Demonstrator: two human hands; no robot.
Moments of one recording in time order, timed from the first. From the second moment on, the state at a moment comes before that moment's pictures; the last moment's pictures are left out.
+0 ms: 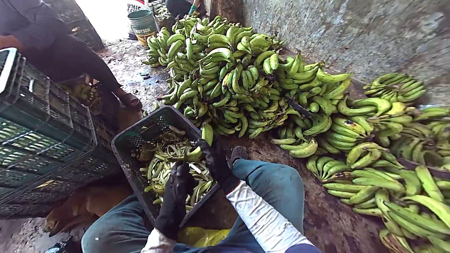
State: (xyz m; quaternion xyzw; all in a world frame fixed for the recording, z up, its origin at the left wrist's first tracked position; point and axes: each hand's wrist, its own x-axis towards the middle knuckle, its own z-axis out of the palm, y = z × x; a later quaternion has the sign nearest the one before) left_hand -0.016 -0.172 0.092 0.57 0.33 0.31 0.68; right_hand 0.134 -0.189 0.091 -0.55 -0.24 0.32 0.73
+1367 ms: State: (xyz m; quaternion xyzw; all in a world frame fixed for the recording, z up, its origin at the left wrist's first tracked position) left_hand -0.027 -0.192 0.088 0.65 0.22 0.19 0.70; right_hand 0.174 -0.180 0.101 -0.59 -0.31 0.29 0.69
